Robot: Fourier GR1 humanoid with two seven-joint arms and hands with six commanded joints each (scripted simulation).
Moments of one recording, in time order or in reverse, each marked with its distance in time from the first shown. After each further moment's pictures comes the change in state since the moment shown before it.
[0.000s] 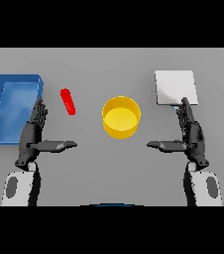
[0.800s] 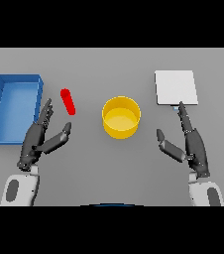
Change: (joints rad) left arm 0.029 0.065 -0.111 -0.098 -0.144 -0.017 0.065; right arm 0.109 -0.079 0.119 -0.137 0.229 -0.028 -0.114
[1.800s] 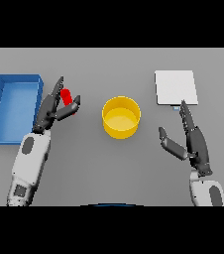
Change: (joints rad) left arm -0.465 -0.008 0.149 0.628 0.011 0.014 -0.097; right arm -0.015 0.005 -0.025 0.001 -0.054 0.019 0.020
